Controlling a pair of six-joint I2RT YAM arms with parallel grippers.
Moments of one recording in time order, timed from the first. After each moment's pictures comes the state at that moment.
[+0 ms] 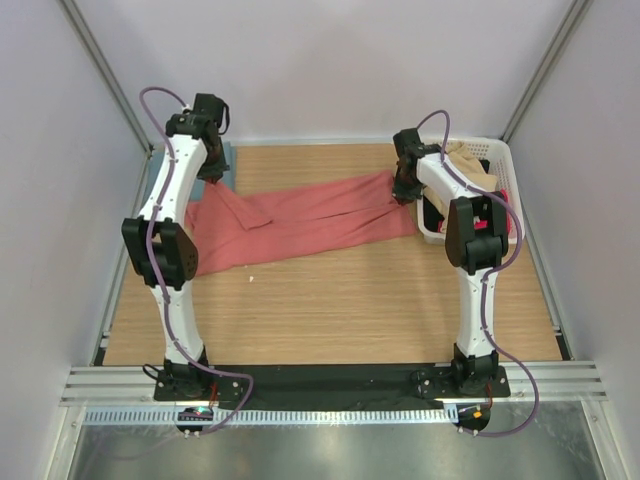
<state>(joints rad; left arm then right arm) -0.12 2.06 2.15 -1.19 -0.30 -0.31 0.21 2.23 1.87 -0.80 0.19 0.46</state>
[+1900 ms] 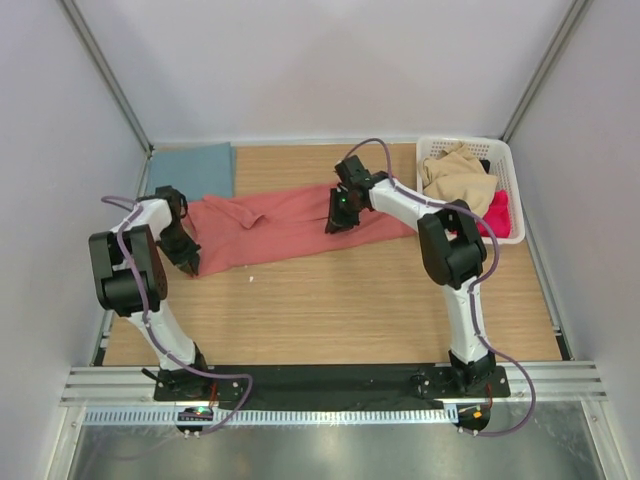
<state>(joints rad) 0.19 1.82 1.21 -0.92 -0.10 -0.55 0.52 2.17 1.70 -0.58 -0.23 0.56</state>
